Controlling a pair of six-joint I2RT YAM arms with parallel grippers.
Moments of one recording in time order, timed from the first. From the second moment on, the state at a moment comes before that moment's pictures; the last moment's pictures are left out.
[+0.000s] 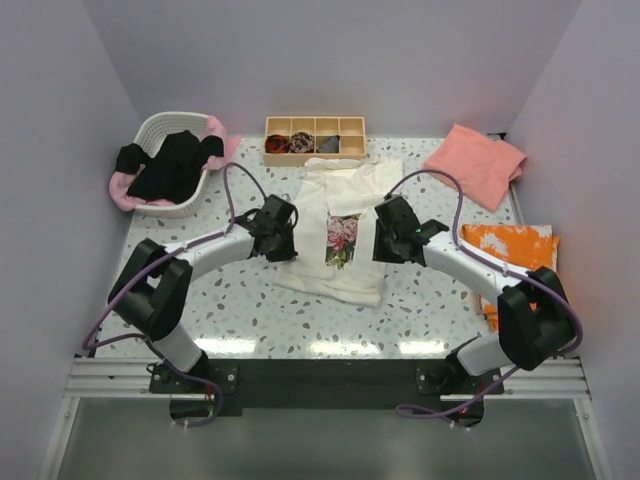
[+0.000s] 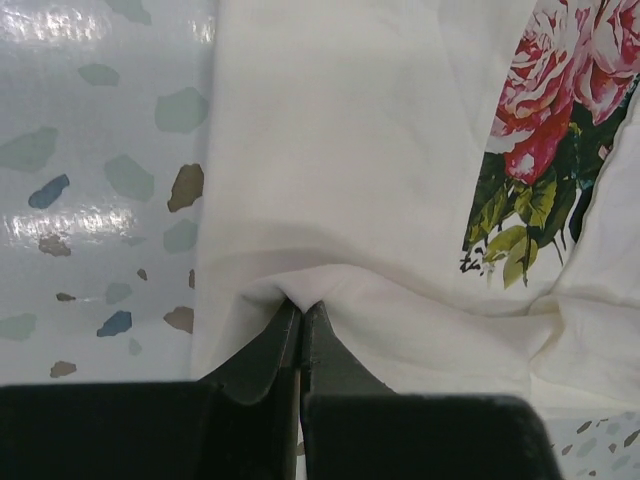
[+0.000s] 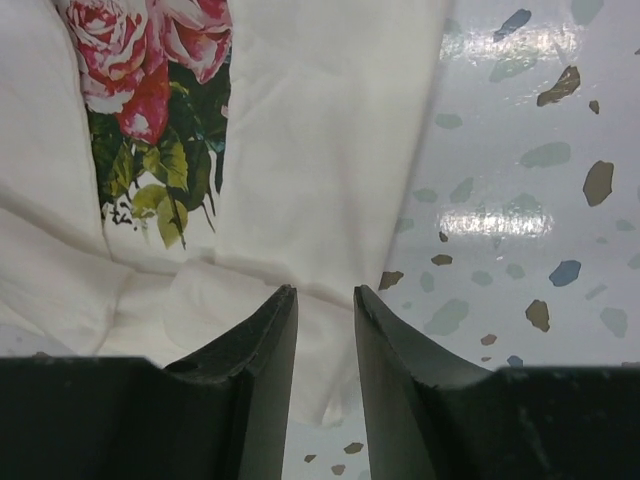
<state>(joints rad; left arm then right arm) -0.58 1.64 0.98 -0.38 -0.05 -0.66 0.55 1.45 0.95 -0.51 0.19 0.59</state>
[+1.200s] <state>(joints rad) -0.56 1.67 1.00 -0.31 0.03 -0.62 0.55 1.33 0.70 -0.38 -0.05 0.78</state>
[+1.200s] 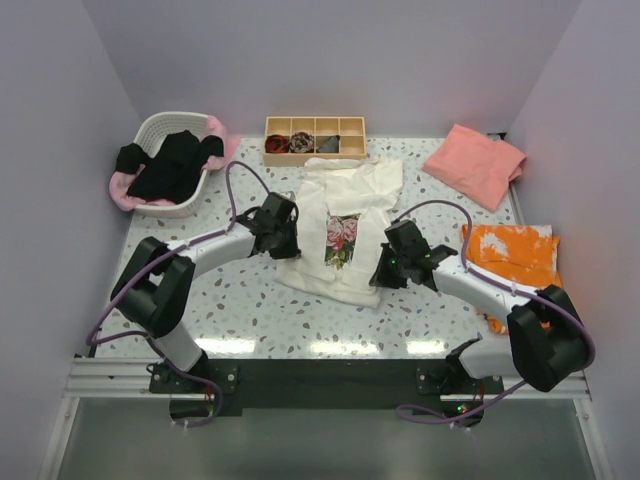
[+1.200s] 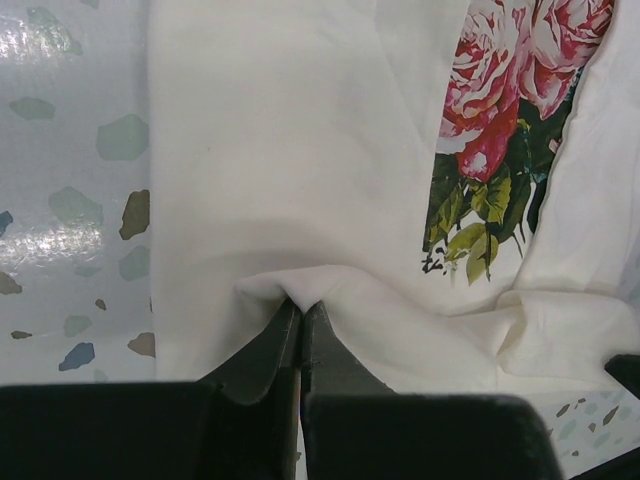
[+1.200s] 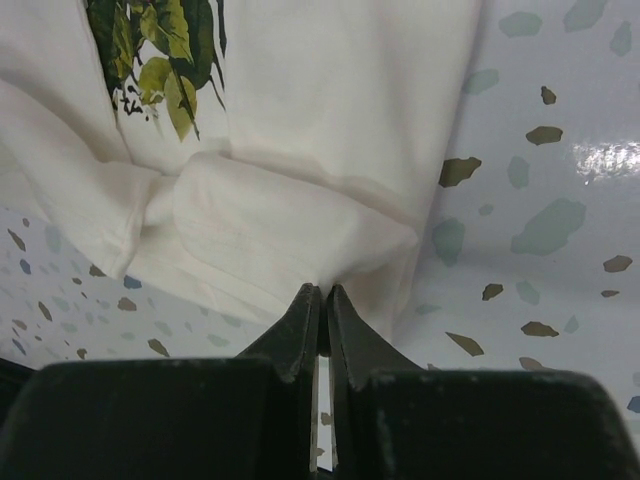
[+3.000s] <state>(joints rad) -0.44 1.59 1.10 -0.25 0.06 -0.52 0.43 1.47 0.97 -0.30 0.00 0.56</state>
